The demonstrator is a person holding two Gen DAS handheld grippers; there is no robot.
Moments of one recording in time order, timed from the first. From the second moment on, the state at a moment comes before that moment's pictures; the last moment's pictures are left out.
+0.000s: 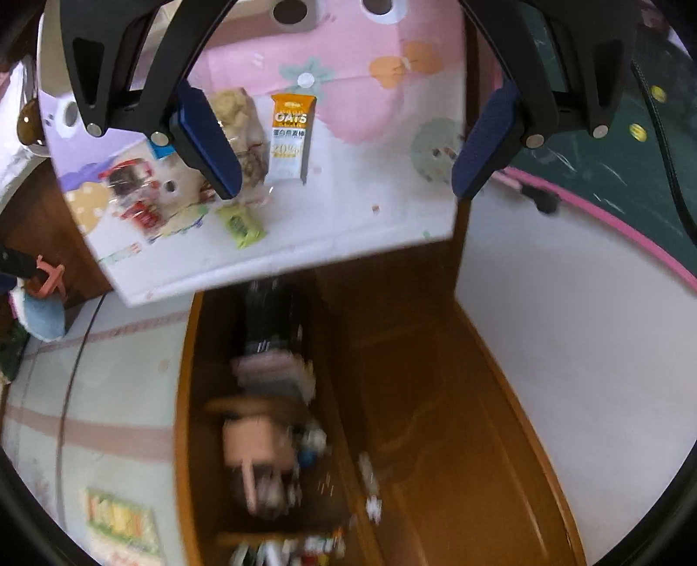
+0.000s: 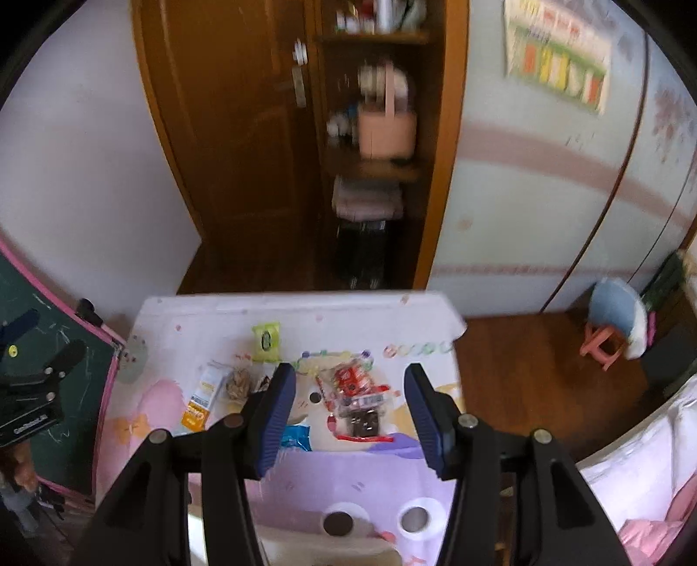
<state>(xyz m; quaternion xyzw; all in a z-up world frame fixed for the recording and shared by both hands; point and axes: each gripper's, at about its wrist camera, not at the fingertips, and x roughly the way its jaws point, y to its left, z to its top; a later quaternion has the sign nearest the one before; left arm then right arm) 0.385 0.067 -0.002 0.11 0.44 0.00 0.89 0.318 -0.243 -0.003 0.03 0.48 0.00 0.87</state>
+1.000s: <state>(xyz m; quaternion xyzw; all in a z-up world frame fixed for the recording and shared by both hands) 0.437 0.058 -0.235 0.09 0.62 -0.06 0.78 0.421 -0.234 -0.226 0.03 0.61 -0.03 0.79</state>
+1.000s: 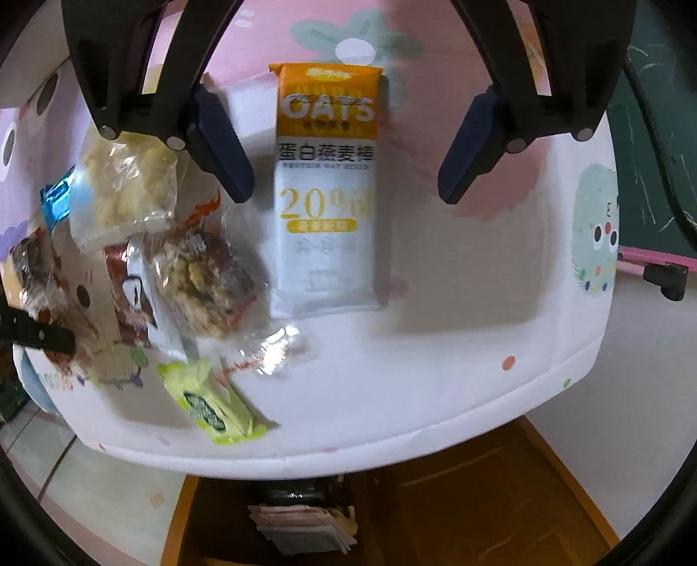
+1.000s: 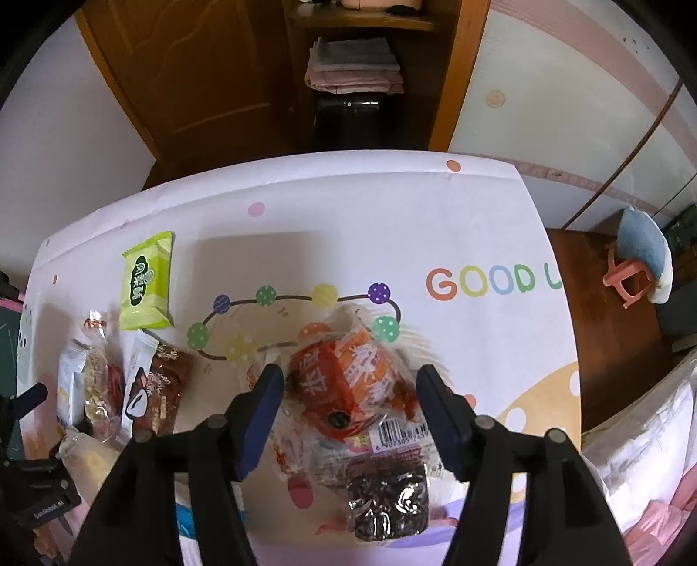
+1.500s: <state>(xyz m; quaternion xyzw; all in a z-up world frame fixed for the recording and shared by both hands) 0.422 0.056 -0.233 0.05 0.61 -0.07 0.79 0.428 -0.243 -0.236 0.08 0.63 0.00 0.78</state>
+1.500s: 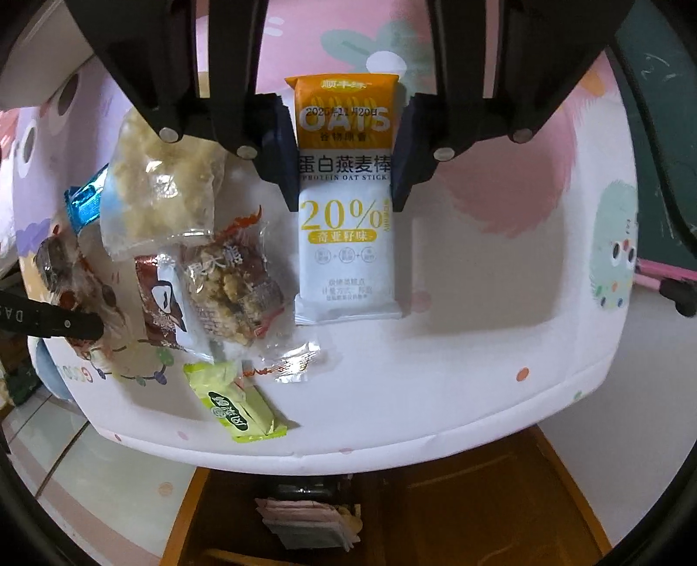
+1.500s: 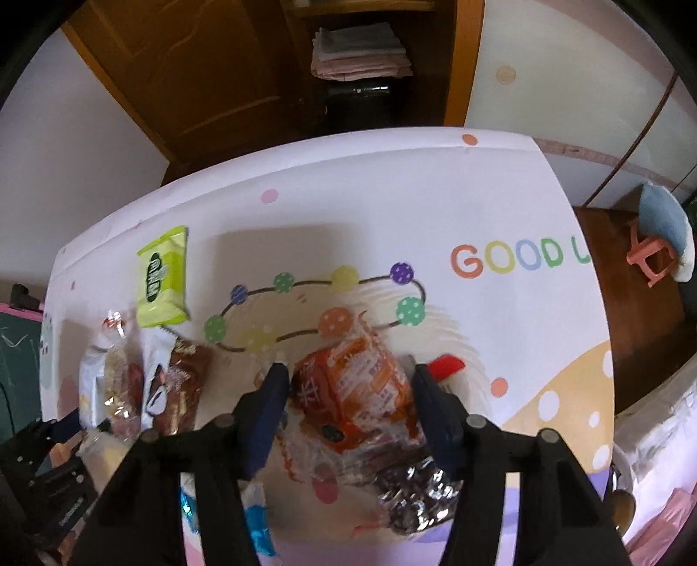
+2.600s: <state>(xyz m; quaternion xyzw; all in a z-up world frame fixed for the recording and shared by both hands) 0.176 0.065 0.008 0.01 0.44 -0.12 0.89 0.134 -0.195 0.013 -0.01 0.40 0.01 0.92</state>
